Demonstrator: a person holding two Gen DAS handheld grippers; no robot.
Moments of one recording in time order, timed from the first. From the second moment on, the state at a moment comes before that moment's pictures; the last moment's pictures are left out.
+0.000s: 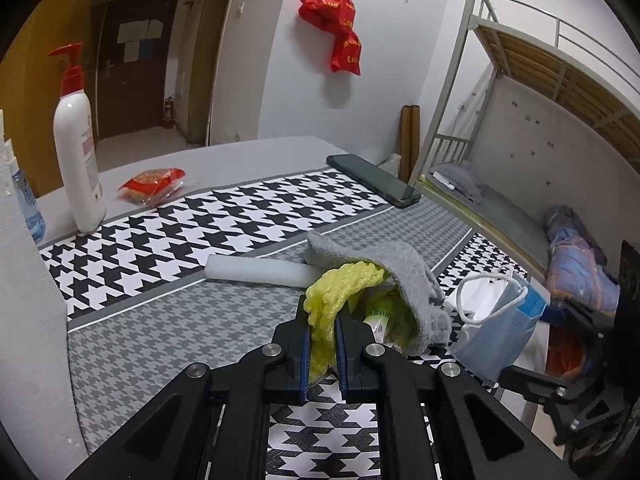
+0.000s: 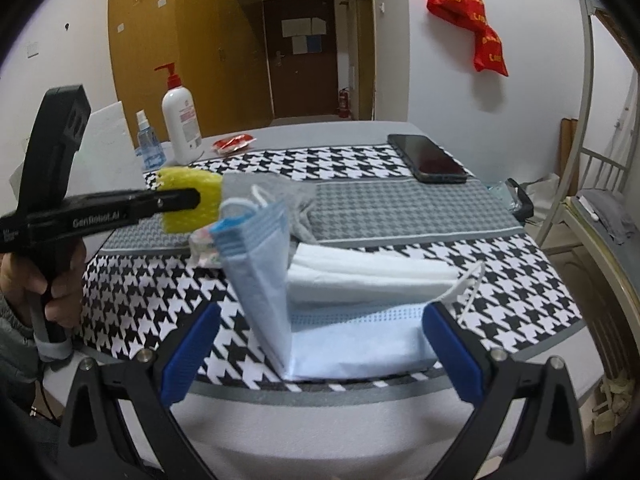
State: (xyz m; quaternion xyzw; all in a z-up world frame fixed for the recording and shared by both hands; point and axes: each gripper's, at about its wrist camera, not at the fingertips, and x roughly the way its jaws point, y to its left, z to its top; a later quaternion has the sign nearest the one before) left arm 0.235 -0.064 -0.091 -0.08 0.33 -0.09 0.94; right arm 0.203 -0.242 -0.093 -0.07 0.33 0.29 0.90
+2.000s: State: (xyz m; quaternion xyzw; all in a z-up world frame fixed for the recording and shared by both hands) left arm 0.161 -0.038 -0.009 -0.08 0.21 -0.05 0.97; right arm 0.208 -0.250 -0.004 0.05 0.24 0.32 0.92
